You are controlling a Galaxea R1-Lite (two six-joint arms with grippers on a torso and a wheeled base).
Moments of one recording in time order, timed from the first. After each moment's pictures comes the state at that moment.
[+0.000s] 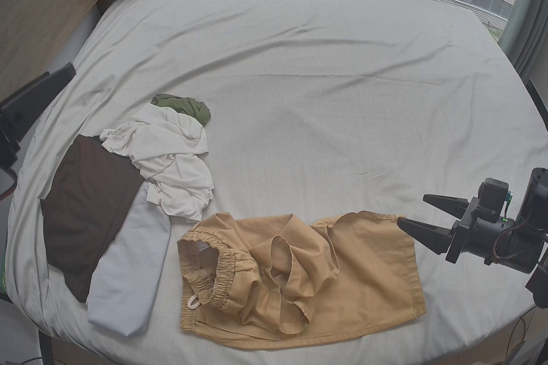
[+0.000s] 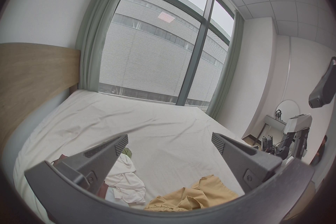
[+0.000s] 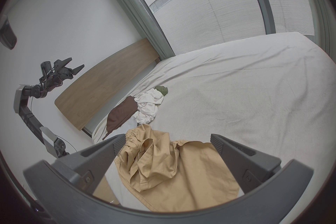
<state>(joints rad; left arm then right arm) -0.22 1.03 -0.70 -0.51 -0.30 -0.17 0.36 1.48 -0.26 -1.05 0.37 0.15</state>
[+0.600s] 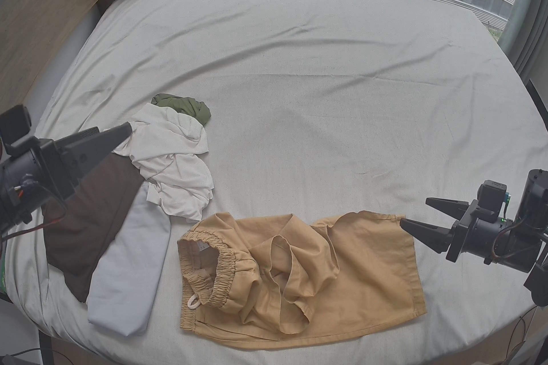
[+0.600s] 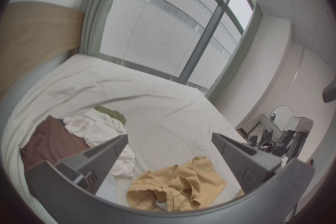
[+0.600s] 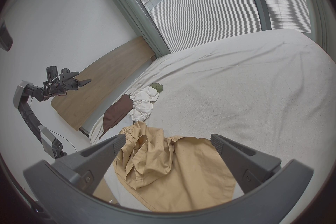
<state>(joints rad) -0.25 1.18 -0.61 -0.52 -0.31 -0.26 0.33 1.51 -0.25 -1.05 0.37 0.15</state>
